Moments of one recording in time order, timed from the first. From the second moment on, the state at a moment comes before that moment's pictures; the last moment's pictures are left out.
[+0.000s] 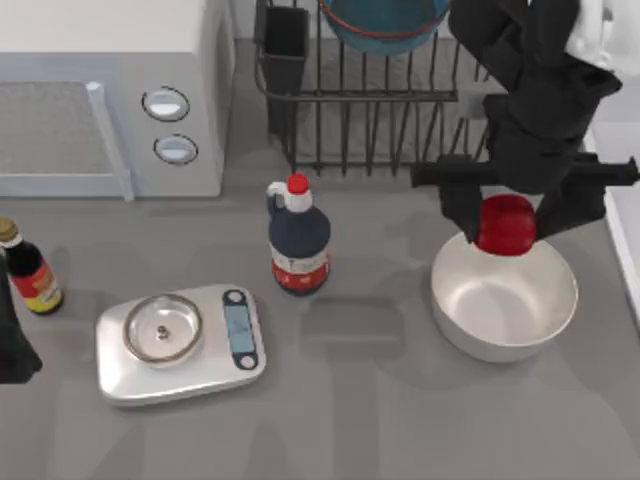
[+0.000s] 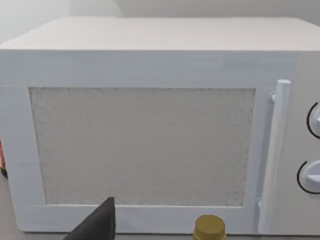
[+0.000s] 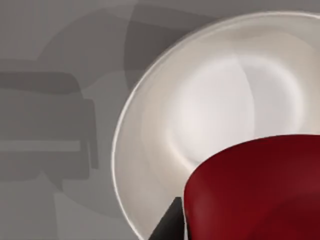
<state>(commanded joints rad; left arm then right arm) 0.00 0.00 0.00 0.00 0.00 0.00 0.48 1.95 1.64 -1.22 0.01 0.49</state>
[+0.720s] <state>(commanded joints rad) 0.00 0.00 0.00 0.00 0.00 0.00 0.16 1.83 1.19 -0.49 -0.24 0.34</state>
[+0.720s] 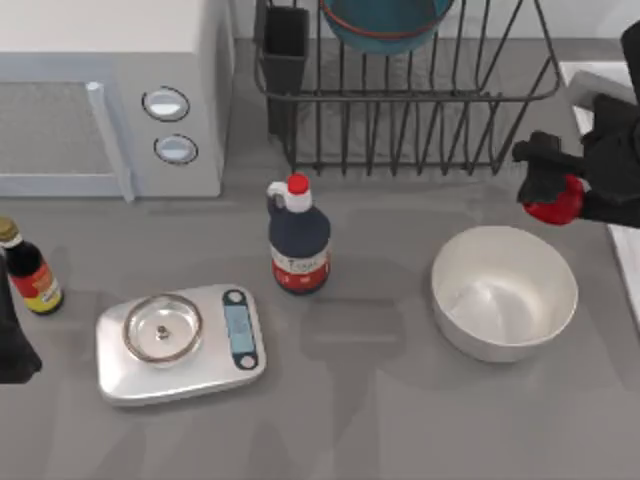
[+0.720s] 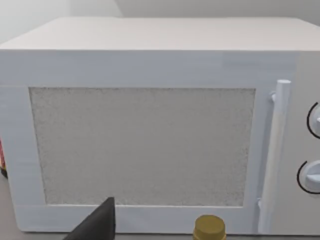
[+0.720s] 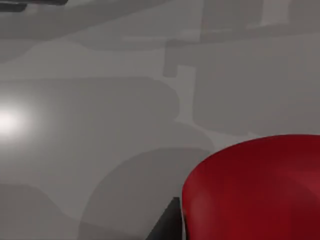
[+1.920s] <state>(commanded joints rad) 0.00 0.00 0.00 0.00 0.00 0.00 -0.53 1.49 0.60 0.91 -0.50 0.02</state>
